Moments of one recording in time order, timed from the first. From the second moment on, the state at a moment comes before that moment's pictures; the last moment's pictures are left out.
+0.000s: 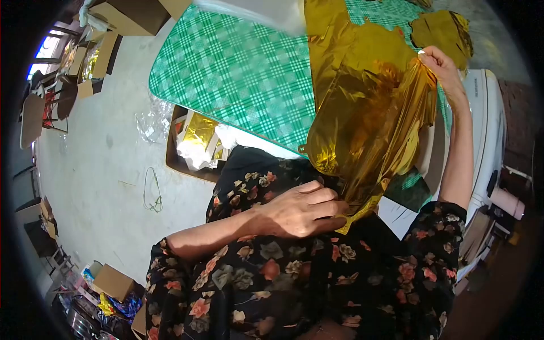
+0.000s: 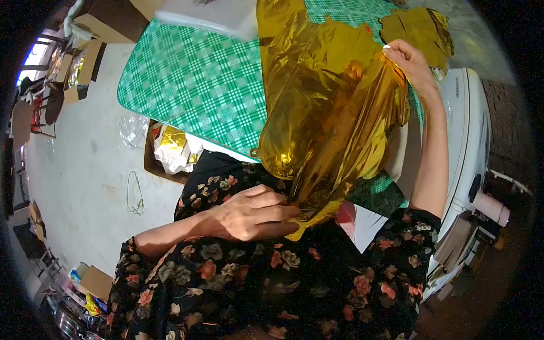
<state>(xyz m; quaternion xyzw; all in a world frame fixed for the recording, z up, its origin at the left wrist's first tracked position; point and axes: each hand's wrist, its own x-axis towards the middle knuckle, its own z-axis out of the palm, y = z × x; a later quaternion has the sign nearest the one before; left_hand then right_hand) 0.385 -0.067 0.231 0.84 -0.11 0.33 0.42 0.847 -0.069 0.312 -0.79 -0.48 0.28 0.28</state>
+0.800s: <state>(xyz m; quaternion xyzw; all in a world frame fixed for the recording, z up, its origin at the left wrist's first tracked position) 0.408 -0.066 0.246 0.86 -0.18 0.15 0.45 0.822 -0.074 0.273 -0.78 -0.60 0.13 0.13</state>
